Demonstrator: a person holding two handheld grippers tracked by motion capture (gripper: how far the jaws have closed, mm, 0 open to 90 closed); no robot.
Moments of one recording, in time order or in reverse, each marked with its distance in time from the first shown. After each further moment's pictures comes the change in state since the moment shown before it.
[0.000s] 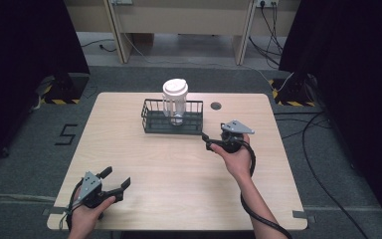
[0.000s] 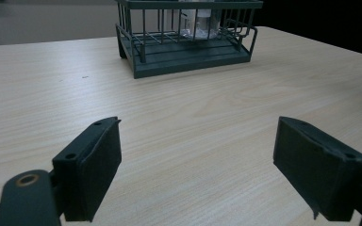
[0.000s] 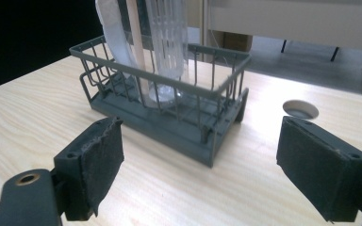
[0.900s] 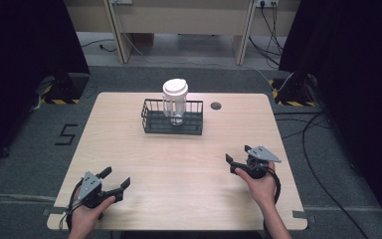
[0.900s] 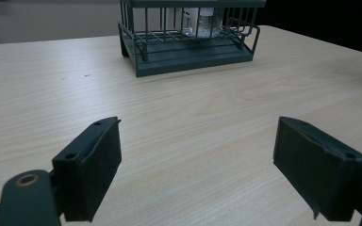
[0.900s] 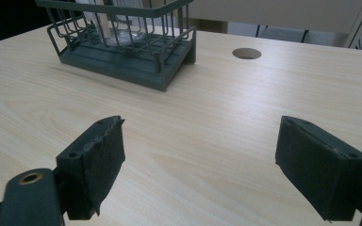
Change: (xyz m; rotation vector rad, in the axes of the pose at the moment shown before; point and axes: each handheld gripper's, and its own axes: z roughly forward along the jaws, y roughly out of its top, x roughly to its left) left arm 0.000 0.000 0.000 0.005 0.008 0.002; right arm -0.031 -0.072 -0.067 0.010 -0.084 0.026
